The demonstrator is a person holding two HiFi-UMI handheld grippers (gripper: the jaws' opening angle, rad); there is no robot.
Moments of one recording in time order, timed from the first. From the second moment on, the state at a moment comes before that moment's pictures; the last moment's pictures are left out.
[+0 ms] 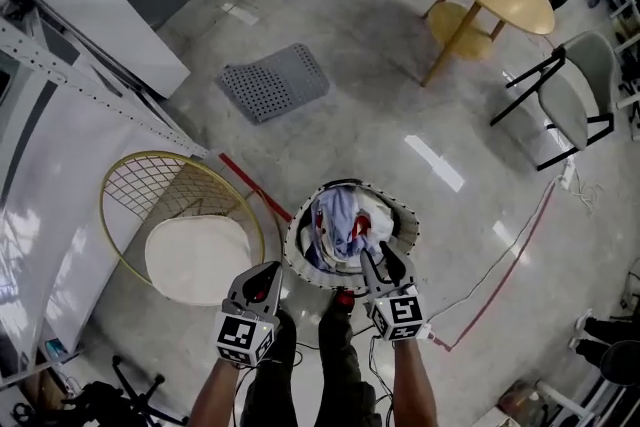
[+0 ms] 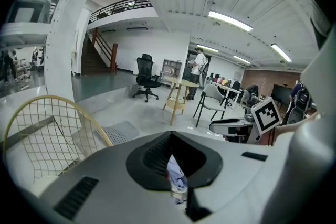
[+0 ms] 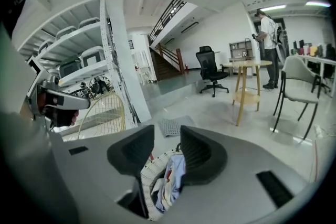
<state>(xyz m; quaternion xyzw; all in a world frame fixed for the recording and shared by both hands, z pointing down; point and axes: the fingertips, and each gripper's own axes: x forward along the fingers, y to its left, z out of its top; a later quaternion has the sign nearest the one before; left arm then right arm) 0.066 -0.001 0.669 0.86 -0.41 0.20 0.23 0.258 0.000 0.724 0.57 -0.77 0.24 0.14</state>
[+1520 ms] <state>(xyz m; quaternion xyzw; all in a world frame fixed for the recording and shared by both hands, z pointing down) -0.024 0.043 0.400 0.87 -0.48 0.10 0.08 0.190 0.065 0.407 0.56 -0.82 0.05 0.07</state>
